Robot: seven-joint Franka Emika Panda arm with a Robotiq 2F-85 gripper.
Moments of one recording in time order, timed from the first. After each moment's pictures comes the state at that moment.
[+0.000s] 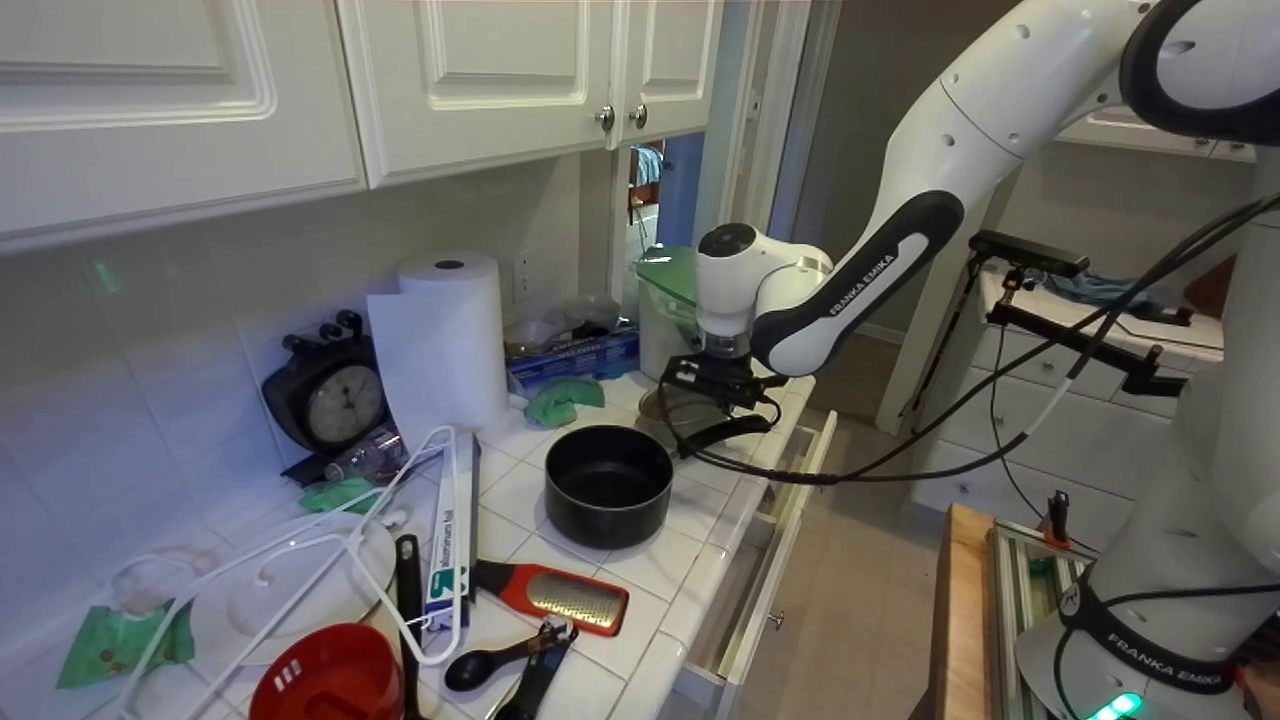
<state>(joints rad) -0.07 0.27 -0.16 -2.27 -0.64 2.55 1.84</state>
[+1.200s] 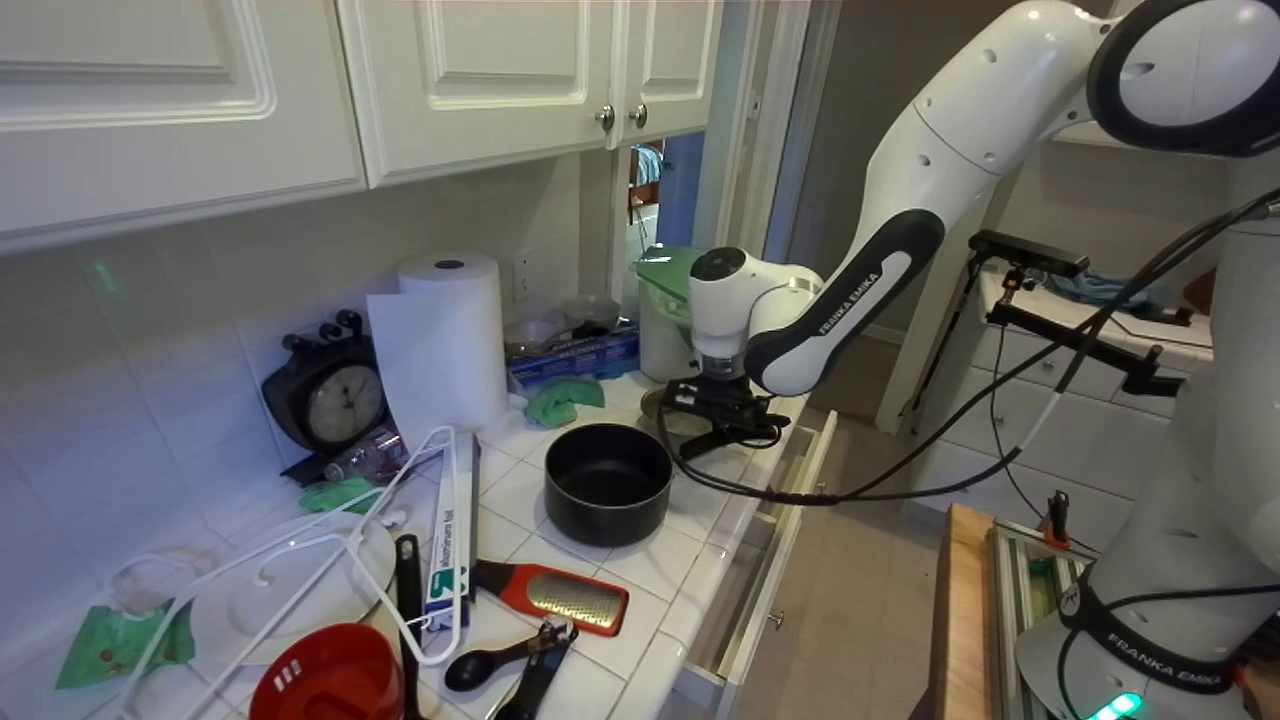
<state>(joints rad) -0.05 0.33 -0.17 -2.27 -0.60 2.55 1.82</state>
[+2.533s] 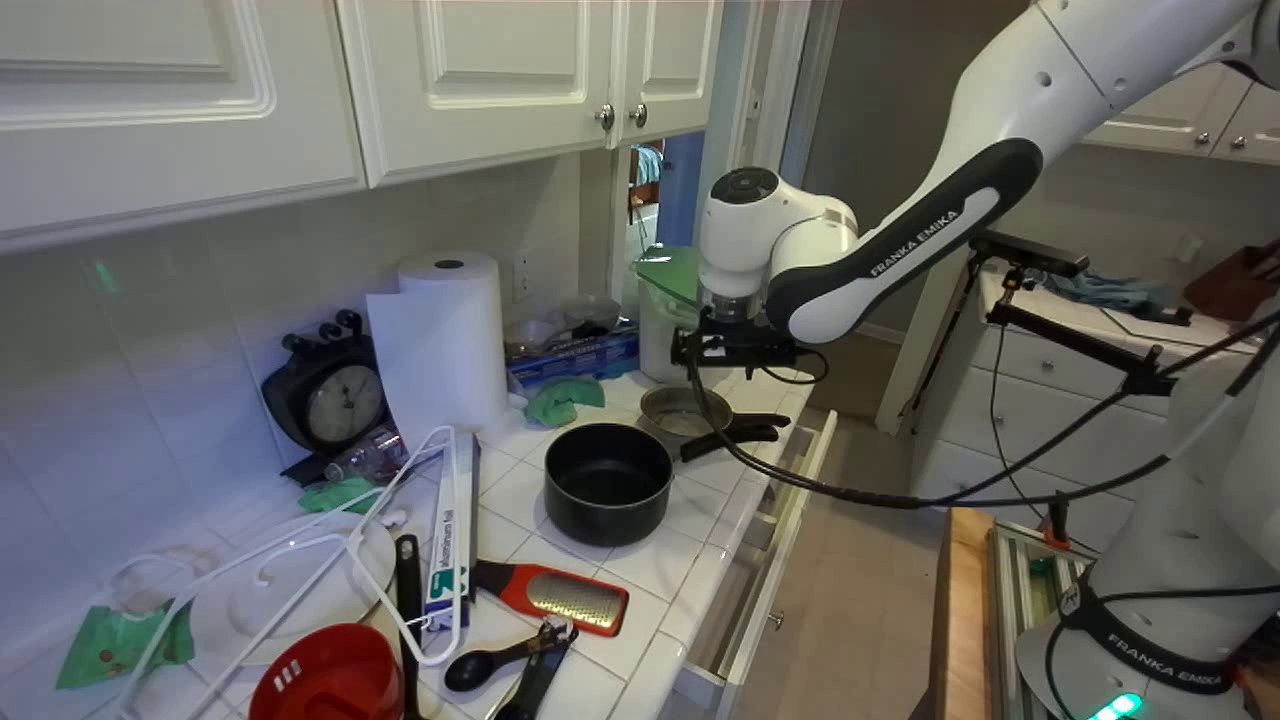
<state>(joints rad) 0.00 0.07 -0.15 -2.34 -0.63 2.49 1.41</state>
